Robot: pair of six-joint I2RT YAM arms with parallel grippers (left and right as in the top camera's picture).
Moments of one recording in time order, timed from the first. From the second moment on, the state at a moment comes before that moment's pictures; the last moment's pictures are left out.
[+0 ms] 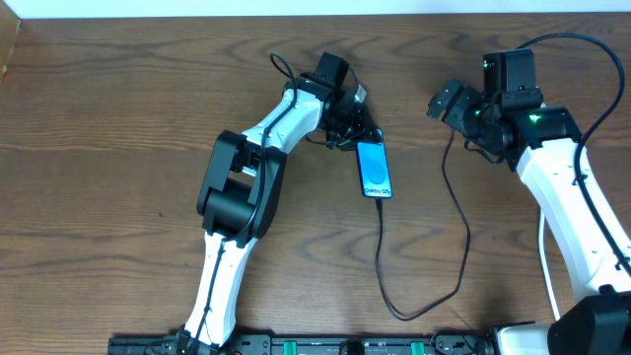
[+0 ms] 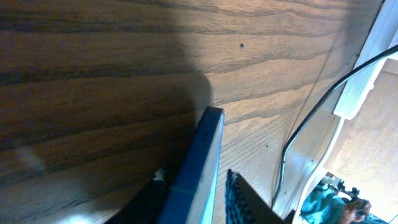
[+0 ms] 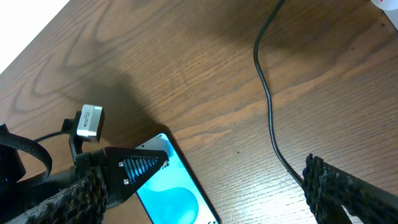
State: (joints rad) left arm -0.42 2.39 1.80 -0.68 0.72 -0.56; right arm 0.15 1.55 1.31 -0.71 -0.05 0.69
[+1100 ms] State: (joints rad) left arm -0.43 2.34 1.83 -0.75 0.46 -0.56; right arm 0.15 1.55 1.31 -0.71 -0.04 0.68
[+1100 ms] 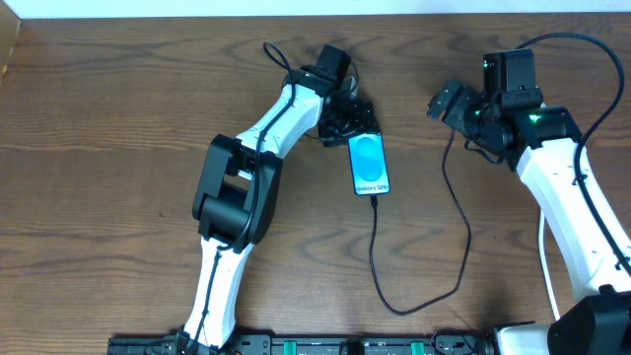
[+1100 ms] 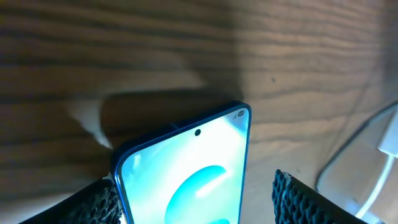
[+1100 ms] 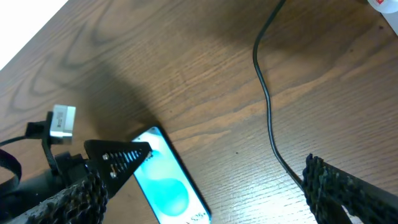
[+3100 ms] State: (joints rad) left arm -0.10 1.51 1.84 -1.10 0.17 -0.25; right arm 0.15 1.55 1.31 -0.70 -0.06 0.51
